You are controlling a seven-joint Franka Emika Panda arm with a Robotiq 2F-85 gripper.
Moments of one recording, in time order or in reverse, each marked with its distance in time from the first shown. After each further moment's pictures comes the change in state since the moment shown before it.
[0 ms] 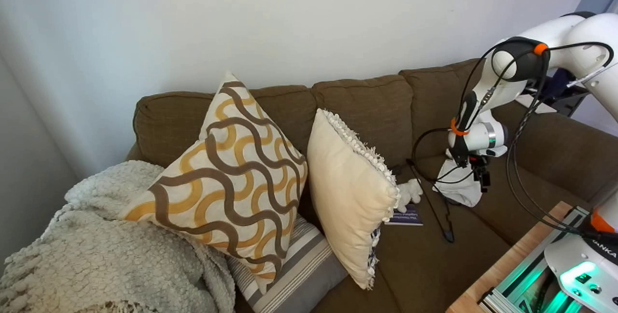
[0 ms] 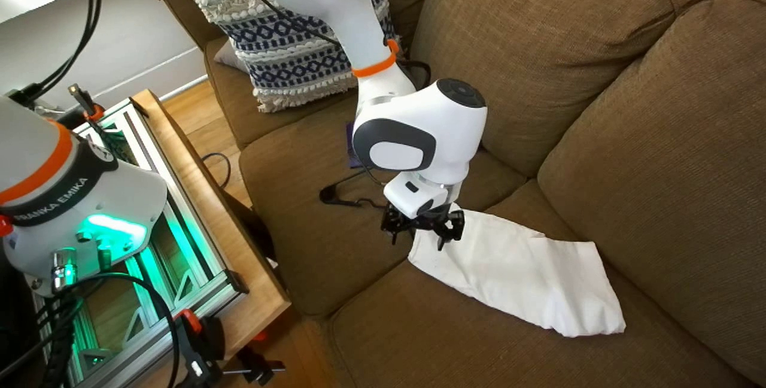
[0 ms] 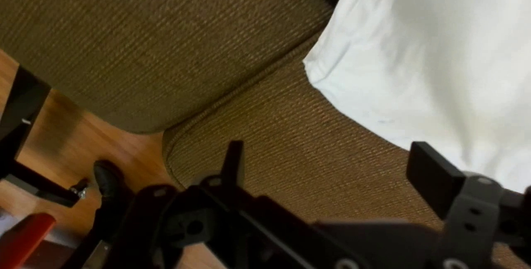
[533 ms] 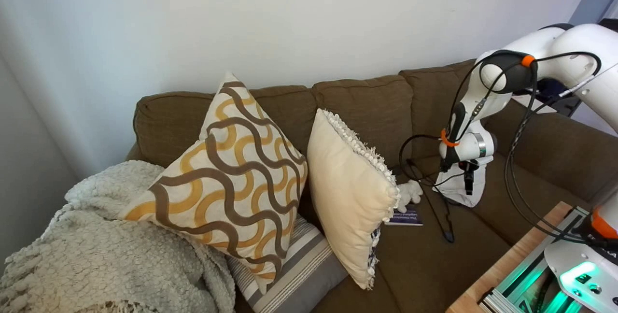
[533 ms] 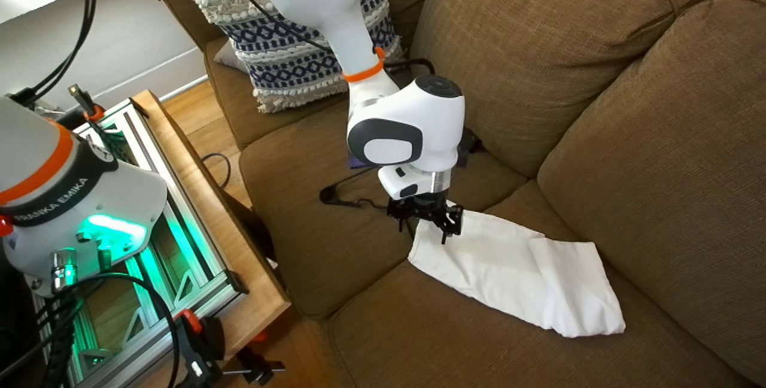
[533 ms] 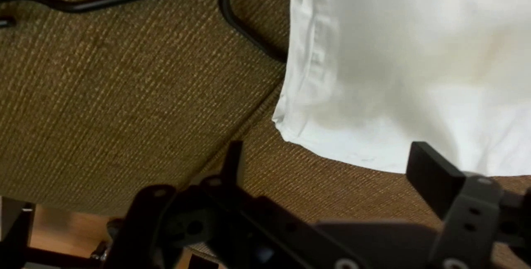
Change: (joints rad) arm 0.069 0.086 0.014 0.028 0.027 0.135 0.340
